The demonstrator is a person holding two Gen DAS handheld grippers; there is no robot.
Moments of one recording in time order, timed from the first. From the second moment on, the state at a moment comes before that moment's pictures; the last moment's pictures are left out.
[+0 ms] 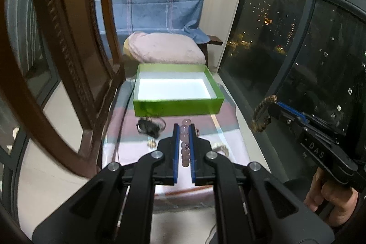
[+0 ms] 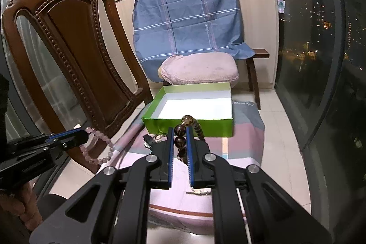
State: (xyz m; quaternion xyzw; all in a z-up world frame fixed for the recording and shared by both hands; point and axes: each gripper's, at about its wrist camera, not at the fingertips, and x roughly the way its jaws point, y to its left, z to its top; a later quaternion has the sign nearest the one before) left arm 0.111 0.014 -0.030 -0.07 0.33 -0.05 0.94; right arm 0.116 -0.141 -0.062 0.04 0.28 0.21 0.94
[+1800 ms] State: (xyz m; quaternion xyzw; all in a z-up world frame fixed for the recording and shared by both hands) left arm 0.058 0.042 -0.038 -0.08 0.27 0.05 0.96; right arm 0.084 -0.153 -0.063 0.01 0.23 0.17 0.96
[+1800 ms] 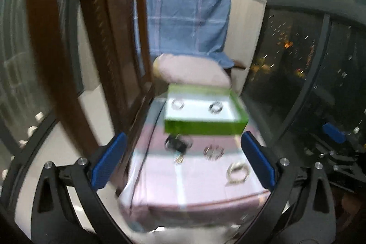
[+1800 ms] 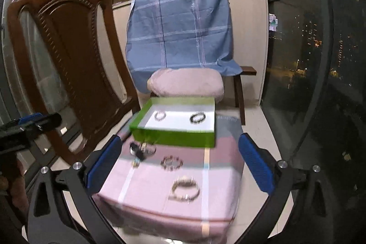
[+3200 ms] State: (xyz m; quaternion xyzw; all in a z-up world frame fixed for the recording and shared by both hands) left arm 0.088 0.022 -0.124 -0.02 0.34 0.02 0.94; right arm 0.045 -0.167 -0.126 0.03 0.27 0.16 0.95
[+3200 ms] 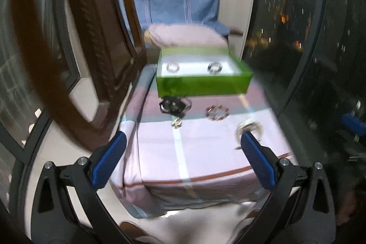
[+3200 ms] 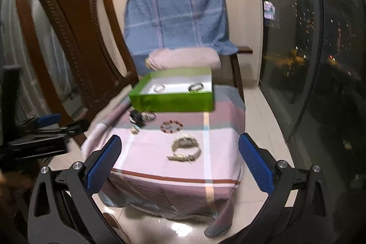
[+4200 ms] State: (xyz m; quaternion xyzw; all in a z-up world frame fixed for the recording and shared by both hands) left arm 0.125 0.058 -0.127 -0.07 0.33 -0.04 0.94; right arm 0.186 -0.138 -0.206 -0.16 0.35 0.23 0.90
